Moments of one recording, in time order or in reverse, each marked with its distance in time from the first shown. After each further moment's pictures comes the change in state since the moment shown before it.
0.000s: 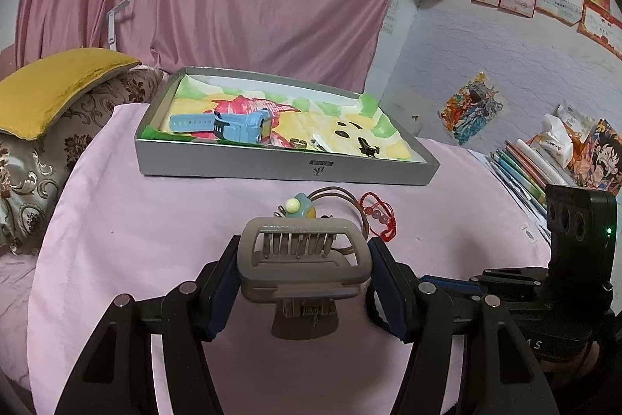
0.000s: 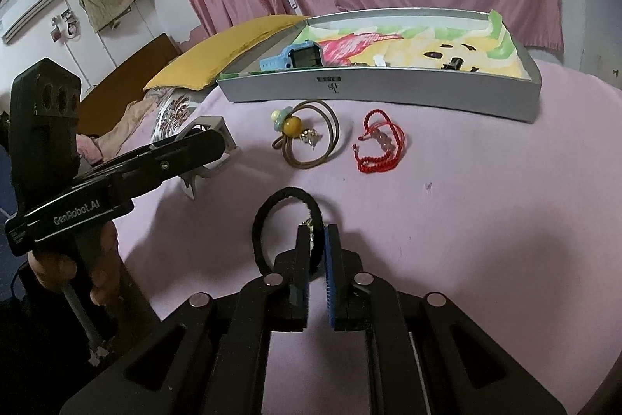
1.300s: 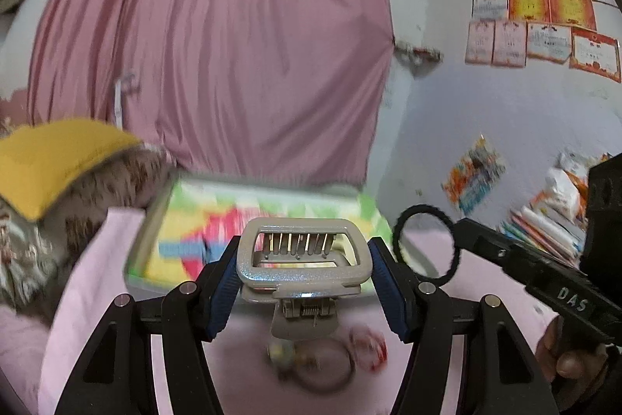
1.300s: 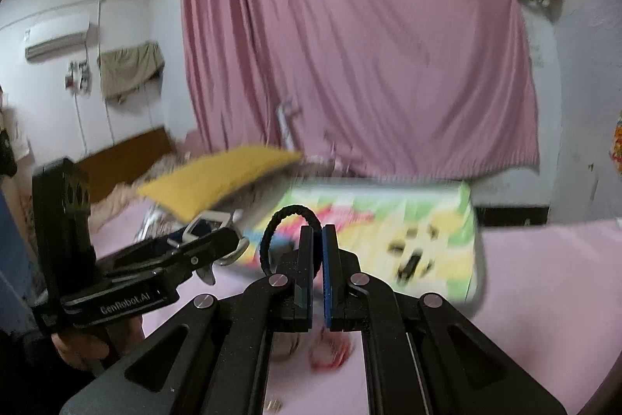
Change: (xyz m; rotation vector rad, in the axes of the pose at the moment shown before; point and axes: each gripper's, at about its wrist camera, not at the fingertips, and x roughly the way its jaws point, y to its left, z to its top) left arm 0.001 -0.025 0.066 0.035 -0.342 0.046; right arm -0.076 -0.003 0.082 -0.086 -0.529 -0.087
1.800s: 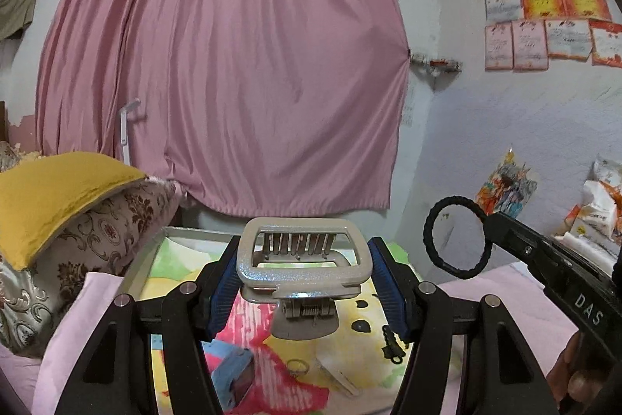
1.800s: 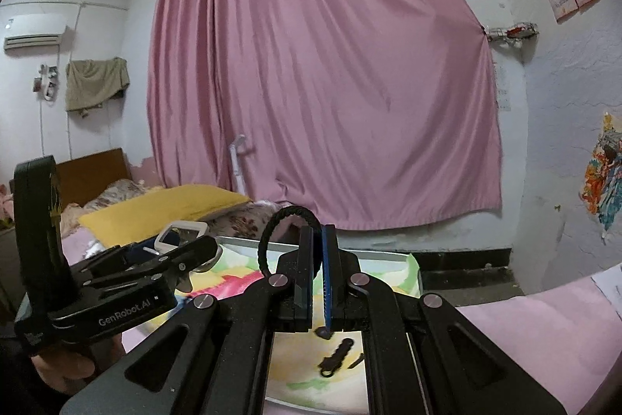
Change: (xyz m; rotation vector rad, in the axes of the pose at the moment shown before) left arm 0.088 -0.015 0.037 0.035 -0.031 0.081; right arm 0.048 -0.025 0.041 -0.051 -0.120 -0.173
